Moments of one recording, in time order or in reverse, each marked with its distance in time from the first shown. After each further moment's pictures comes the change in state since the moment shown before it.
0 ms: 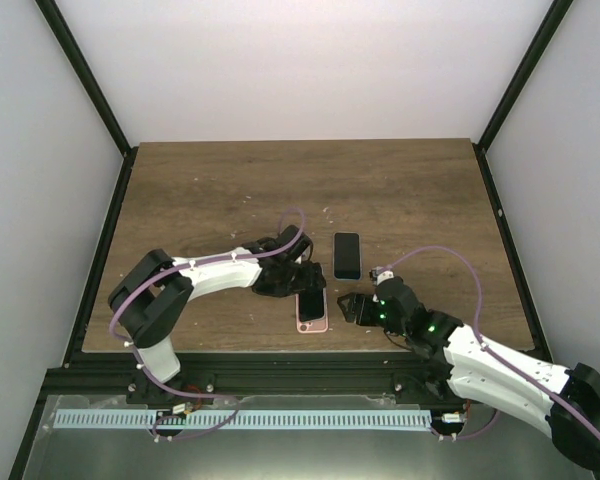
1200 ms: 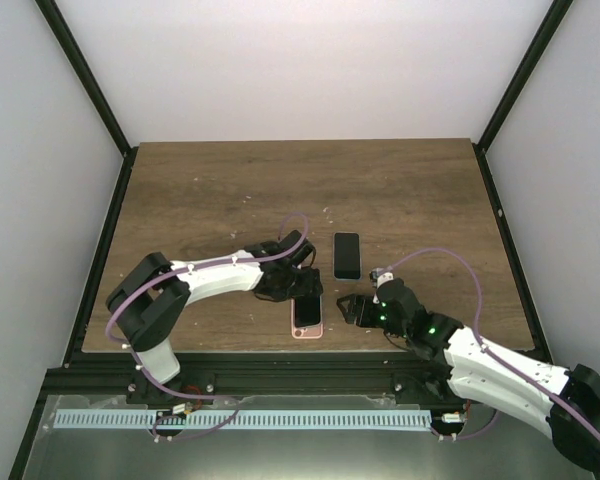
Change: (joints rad) left arm -0.037 -0.010 0.005 -0.085 -0.065 0.012; right arm 0.000 -0.009 -0.021 0.029 -0.016 0.008
